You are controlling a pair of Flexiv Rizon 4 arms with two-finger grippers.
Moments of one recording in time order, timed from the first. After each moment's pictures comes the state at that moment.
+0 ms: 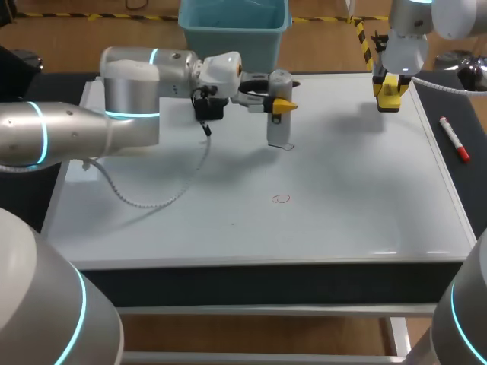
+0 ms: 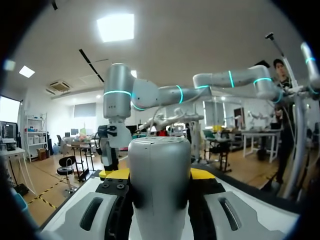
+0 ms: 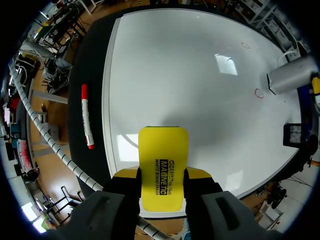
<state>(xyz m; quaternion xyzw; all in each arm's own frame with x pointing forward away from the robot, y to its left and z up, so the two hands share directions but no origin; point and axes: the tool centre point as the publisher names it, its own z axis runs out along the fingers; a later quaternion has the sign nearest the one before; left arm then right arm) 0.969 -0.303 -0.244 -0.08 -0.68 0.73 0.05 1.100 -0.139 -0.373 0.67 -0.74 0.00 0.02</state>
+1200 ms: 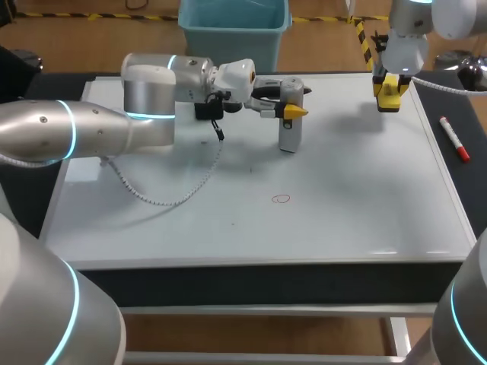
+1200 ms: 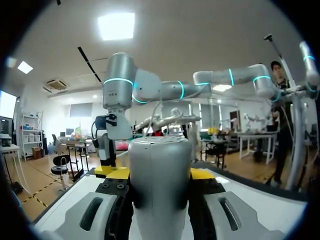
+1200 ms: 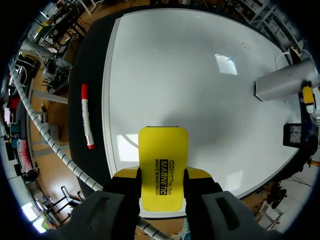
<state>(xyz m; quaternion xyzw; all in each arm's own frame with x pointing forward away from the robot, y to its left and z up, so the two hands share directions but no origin) 0.983 -0.329 -0.274 -0.09 -0.67 0.74 0.07 1.100 -0.139 -0.373 0.67 -0.74 0.00 0.02</state>
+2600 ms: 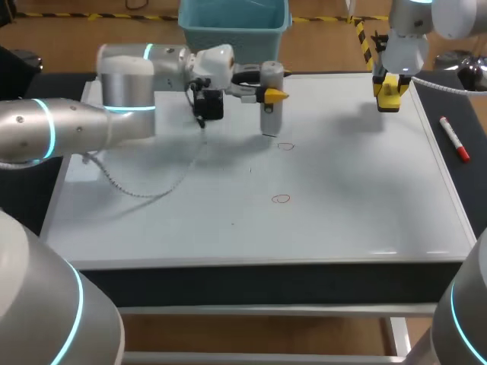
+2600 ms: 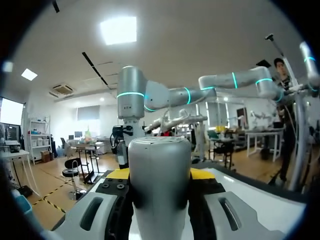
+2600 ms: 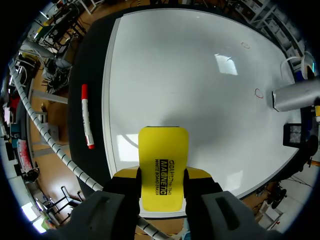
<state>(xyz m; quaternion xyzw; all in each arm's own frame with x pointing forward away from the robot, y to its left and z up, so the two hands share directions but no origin) 1.011 -0.274 -0.246 -0.07 -0.67 0.74 0.03 1.100 -0.139 -0.373 0.67 -0.74 0.00 0.02</state>
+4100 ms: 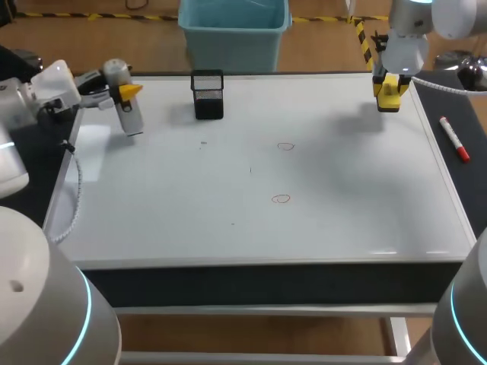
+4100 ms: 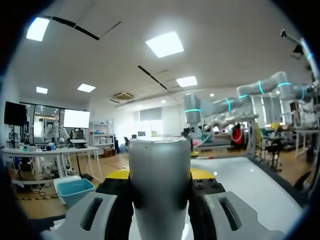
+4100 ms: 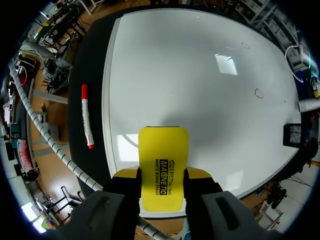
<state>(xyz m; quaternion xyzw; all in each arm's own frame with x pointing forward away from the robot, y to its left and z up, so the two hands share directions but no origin) 1.040 0.054 -0.250 0.13 -0.66 0.72 -0.18 1.100 -0.139 -0.373 0.67 -0.74 0.00 0.02</state>
